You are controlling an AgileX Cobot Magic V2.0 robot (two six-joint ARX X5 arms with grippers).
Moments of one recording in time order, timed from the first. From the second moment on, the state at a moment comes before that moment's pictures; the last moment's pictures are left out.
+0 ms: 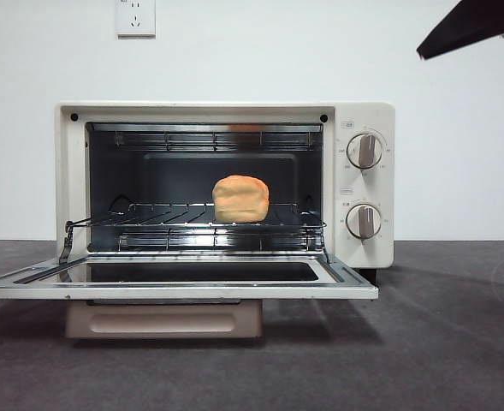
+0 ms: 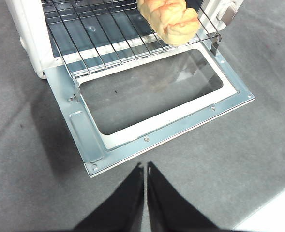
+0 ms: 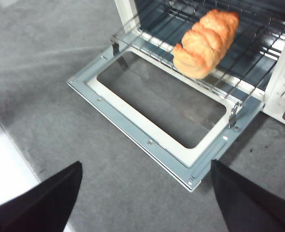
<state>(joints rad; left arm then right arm) -0.41 0.61 0.82 -0.90 0.19 -0.09 0.77 0.77 0.80 -0.59 -0.14 0.18</state>
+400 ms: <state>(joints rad) -0.41 0.61 0.82 -0.90 0.19 -0.09 0.77 0.74 0.80 -0.58 -0.14 0.18</state>
